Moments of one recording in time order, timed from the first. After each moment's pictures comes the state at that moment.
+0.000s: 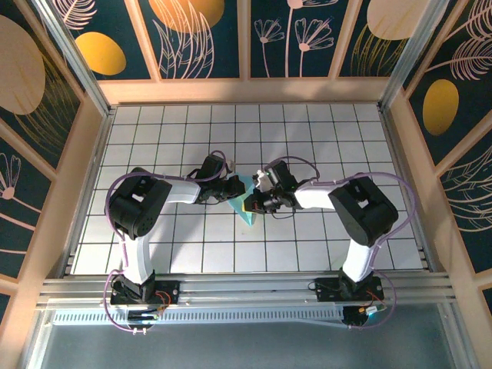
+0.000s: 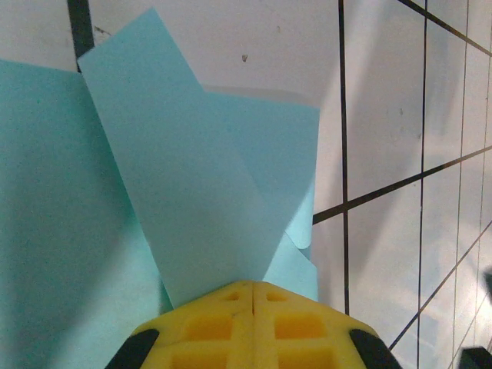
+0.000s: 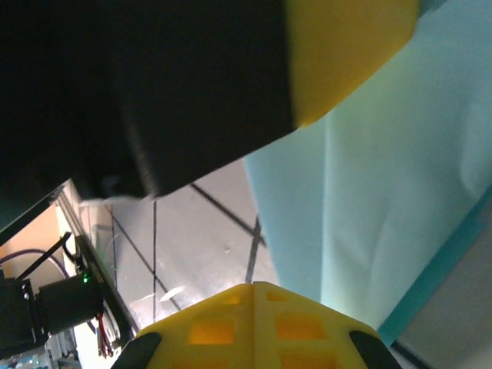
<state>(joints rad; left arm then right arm) -0.55 1.94 0.93 0.18 0.44 -0.79 0.65 1.81 0.85 0.05 -0.67 0.68</state>
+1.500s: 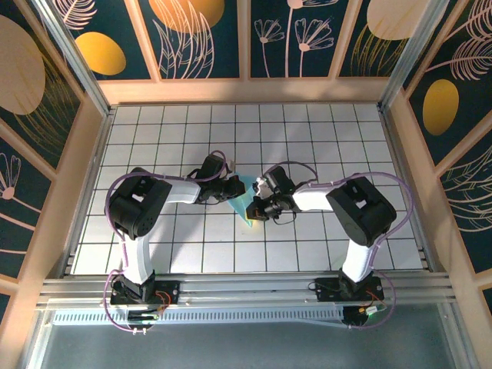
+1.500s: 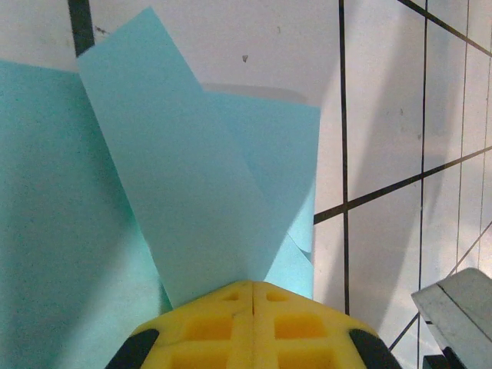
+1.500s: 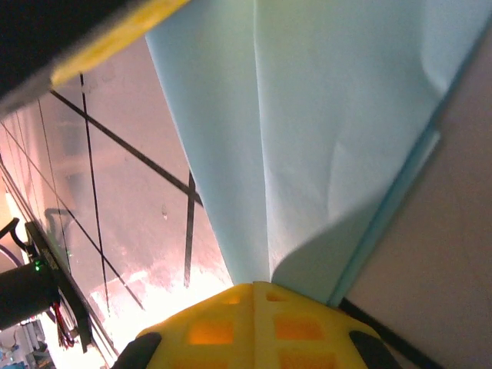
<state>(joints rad) -0.55 1.94 0.93 0.18 0.44 -0.79 0.68 1.80 0.83 -0.07 -0.63 0.62</state>
